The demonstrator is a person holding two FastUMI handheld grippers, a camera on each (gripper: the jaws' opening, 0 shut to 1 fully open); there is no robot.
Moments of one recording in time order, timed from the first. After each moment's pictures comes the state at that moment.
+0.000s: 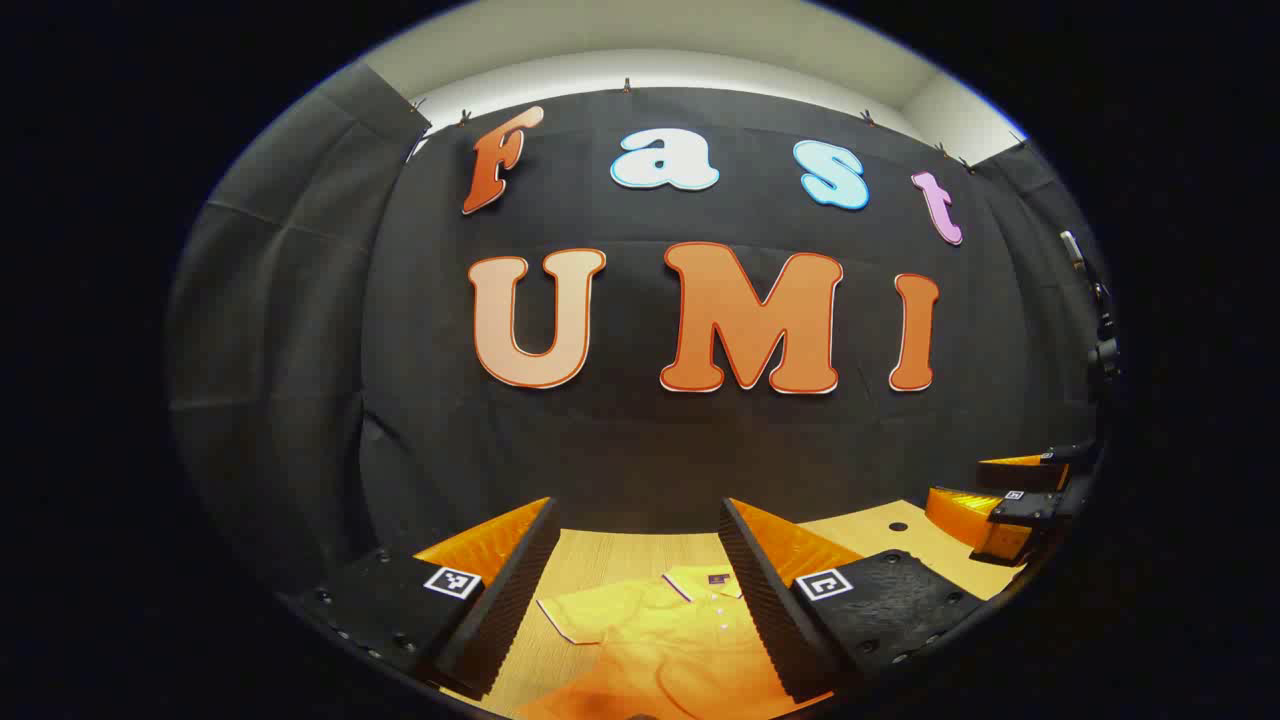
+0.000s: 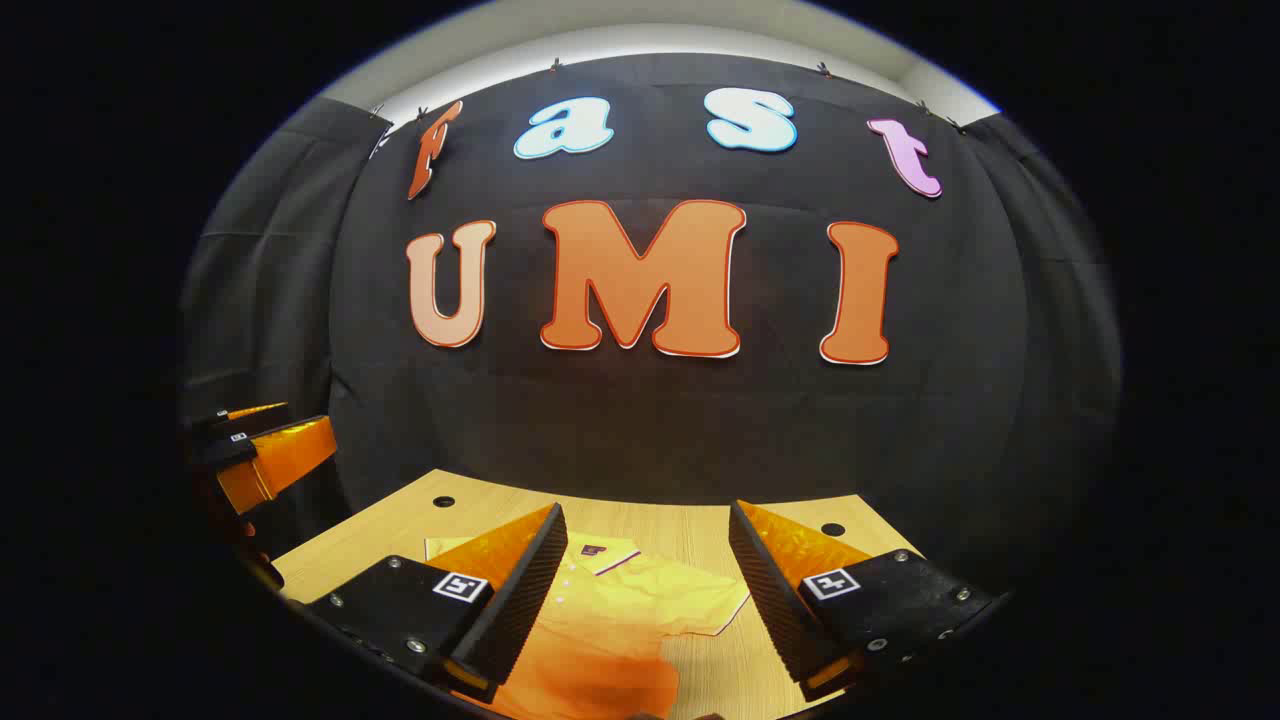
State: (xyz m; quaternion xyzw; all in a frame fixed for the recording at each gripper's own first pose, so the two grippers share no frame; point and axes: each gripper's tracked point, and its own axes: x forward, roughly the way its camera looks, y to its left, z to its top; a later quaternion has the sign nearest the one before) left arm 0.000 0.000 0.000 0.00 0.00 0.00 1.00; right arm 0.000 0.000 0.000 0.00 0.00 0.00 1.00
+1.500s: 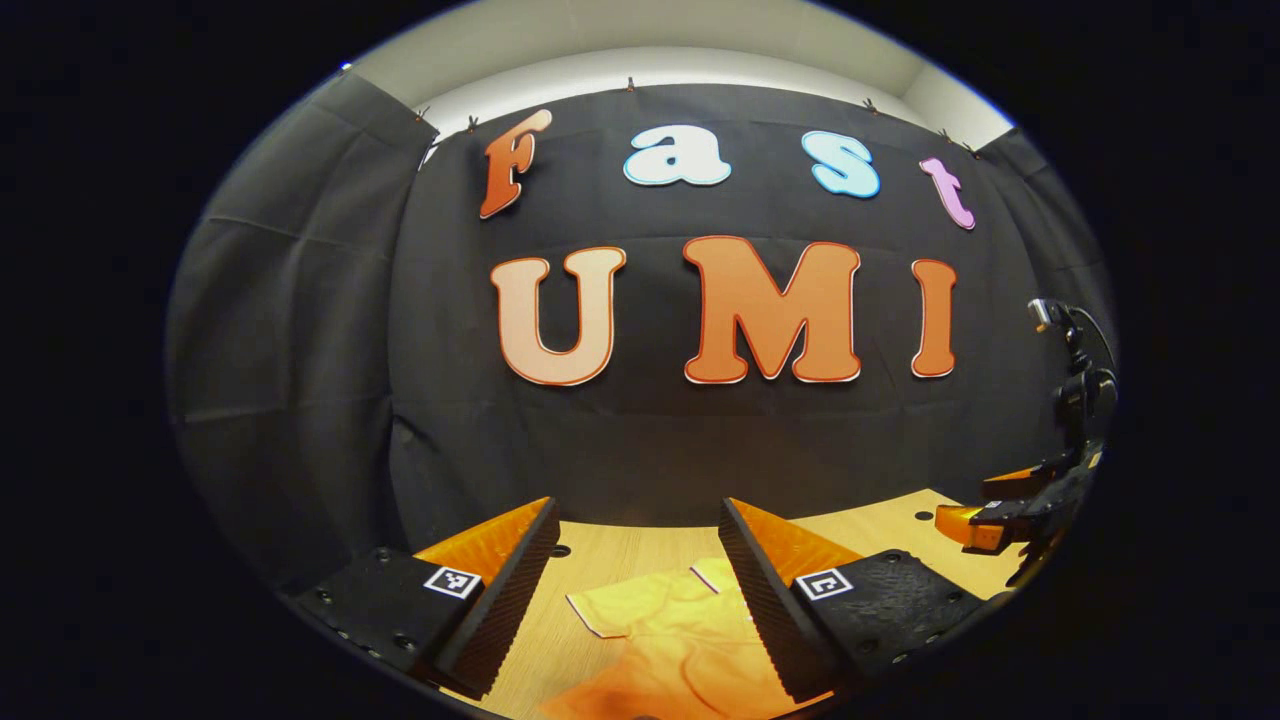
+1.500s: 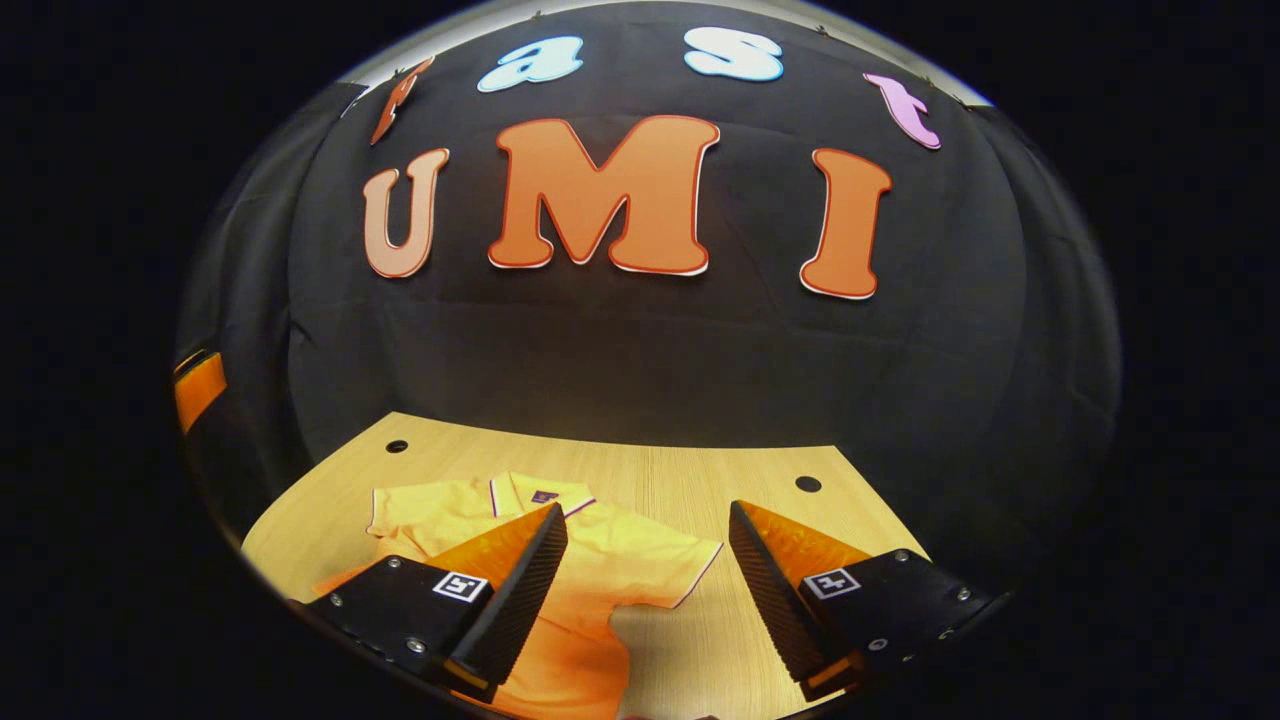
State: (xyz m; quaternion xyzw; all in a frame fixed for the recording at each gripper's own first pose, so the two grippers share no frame) left arm -0.012 0.022 -0.006 0.01 0.01 0.05 1.00; right arm 0.047 -0.059 -0.069 -0.02 0.12 -0.04 0.99
